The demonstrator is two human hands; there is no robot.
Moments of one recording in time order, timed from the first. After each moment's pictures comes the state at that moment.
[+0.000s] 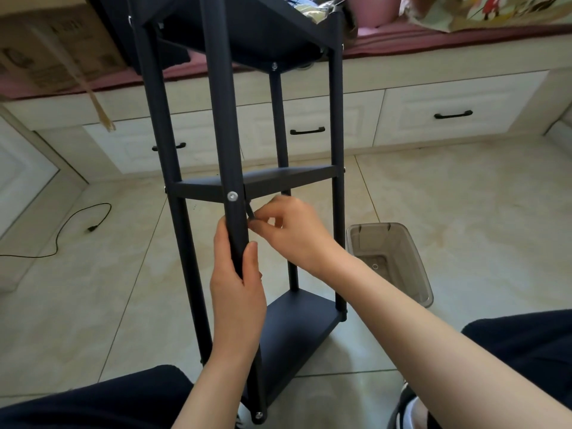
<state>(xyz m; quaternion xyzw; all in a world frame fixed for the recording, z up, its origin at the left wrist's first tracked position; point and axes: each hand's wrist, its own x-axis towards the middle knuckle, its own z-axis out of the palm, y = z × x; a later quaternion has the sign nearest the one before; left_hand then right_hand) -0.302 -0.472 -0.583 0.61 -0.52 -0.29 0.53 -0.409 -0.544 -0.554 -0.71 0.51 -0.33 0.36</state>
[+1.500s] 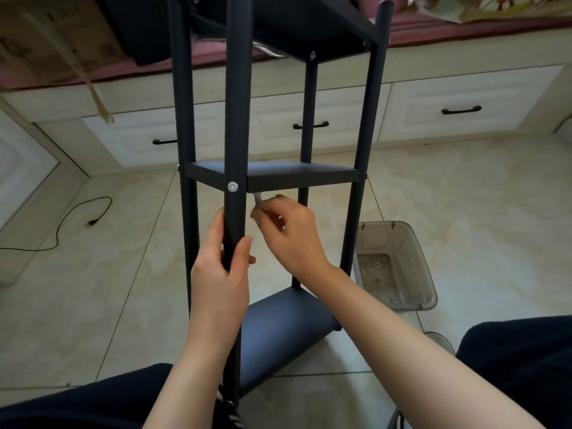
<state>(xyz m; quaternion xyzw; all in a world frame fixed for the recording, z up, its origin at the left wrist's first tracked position) -0.277 -0.485 -0.582 0.61 -0.55 -0.29 0.50 -0.391 -0.558 -0.598 -0.67 0.46 -0.51 0.27</state>
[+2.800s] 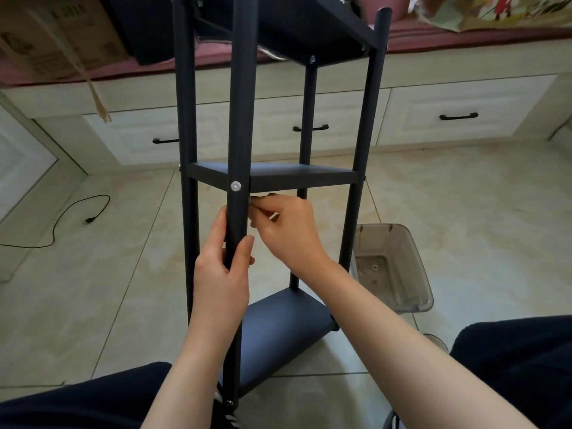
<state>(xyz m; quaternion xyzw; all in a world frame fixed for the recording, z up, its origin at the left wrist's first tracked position) -0.277 -0.485 -0.580 0.58 -0.56 -0.31 0.51 -0.386 -0.555 -0.577 -0.67 0.48 -0.49 0.29</state>
